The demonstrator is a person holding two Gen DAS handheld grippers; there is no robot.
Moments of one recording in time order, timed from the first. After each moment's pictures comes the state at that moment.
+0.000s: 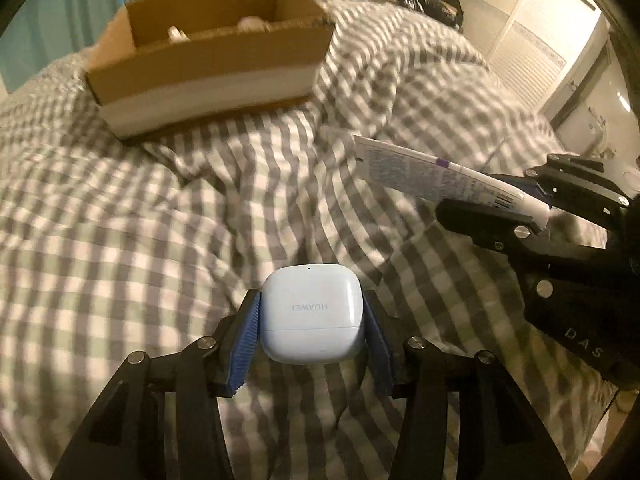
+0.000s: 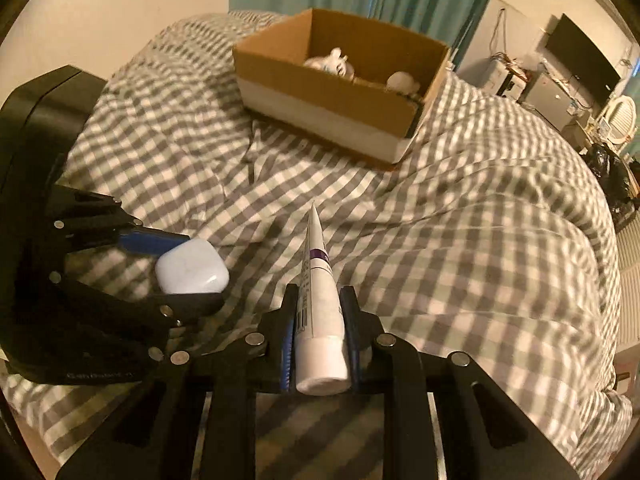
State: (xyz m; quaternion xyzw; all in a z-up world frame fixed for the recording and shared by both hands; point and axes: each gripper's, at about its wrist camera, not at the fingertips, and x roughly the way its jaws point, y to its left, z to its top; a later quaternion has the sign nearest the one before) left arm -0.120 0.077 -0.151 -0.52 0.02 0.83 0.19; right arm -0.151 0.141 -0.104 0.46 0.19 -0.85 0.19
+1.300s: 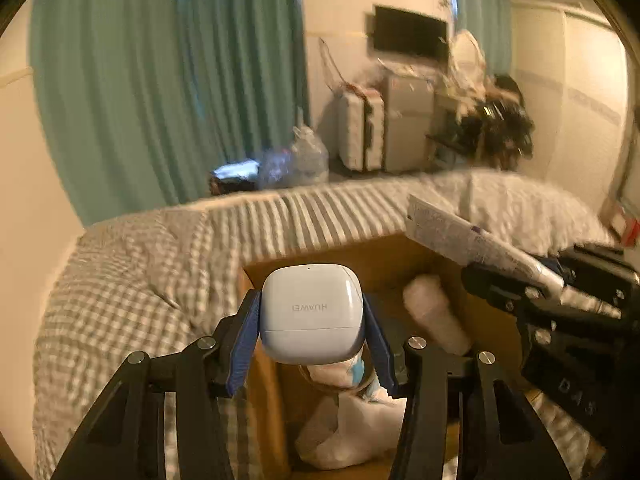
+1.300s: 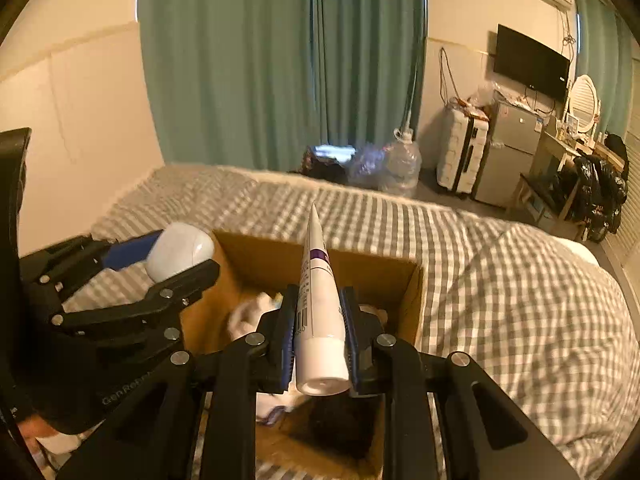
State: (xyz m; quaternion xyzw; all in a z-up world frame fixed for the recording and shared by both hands) left arm -0.382 0.023 -0.068 -0.35 0.06 0.93 0.07; right arm -0.399 0.079 -0.040 0.35 0.06 -0.92 0.15
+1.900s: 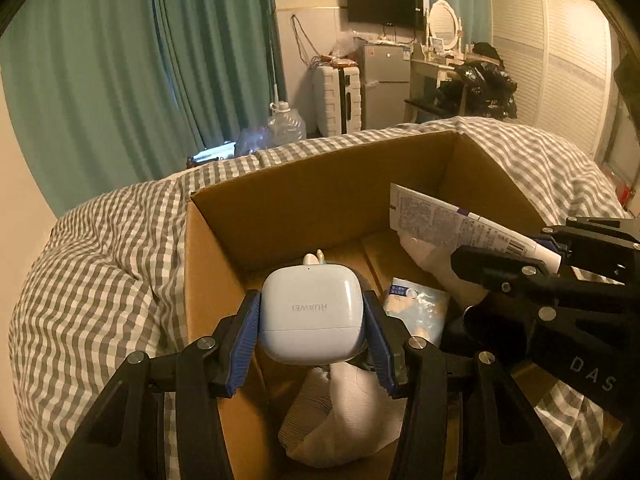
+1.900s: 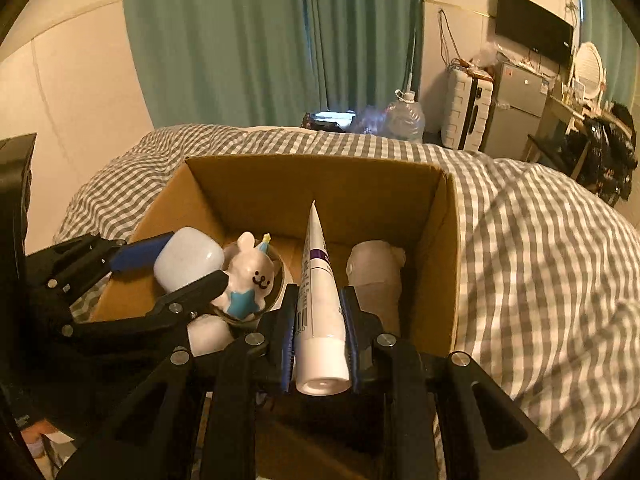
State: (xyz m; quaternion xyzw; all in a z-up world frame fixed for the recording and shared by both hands) left arm -0.376 0.032 -0.121 -0.37 0.09 0.92 0.10; right arm -0.399 0.096 -0.088 0.39 0.04 -0.91 0.15
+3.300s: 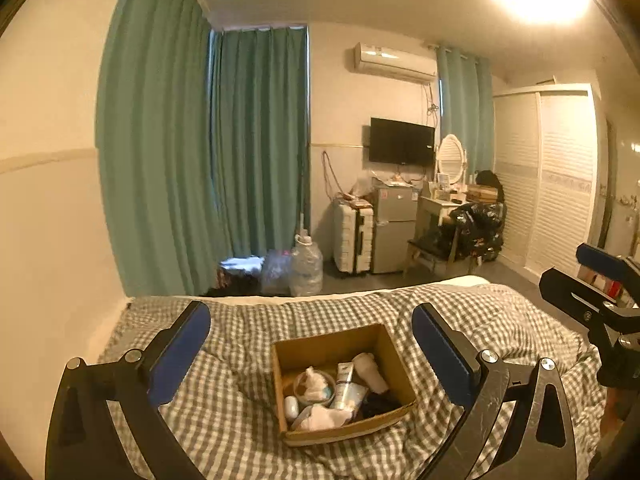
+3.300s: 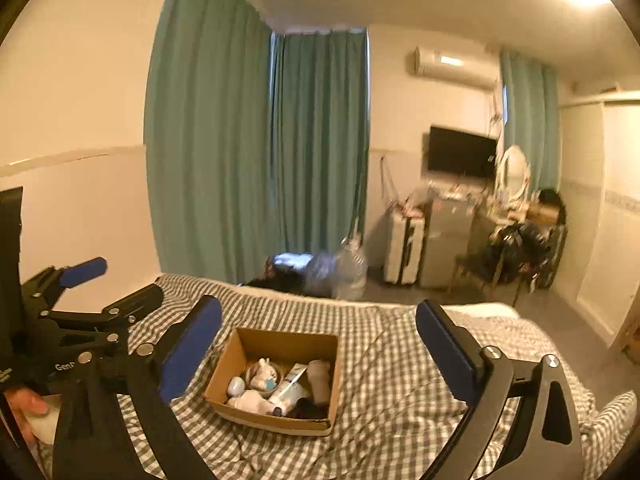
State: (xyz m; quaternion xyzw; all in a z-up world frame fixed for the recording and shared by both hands) left arm -0.166 -0.004 0.128 -0.16 0.02 0.99 0.06; right arm -0.163 0.134 0.160 0.13 0.03 -0.99 0.07
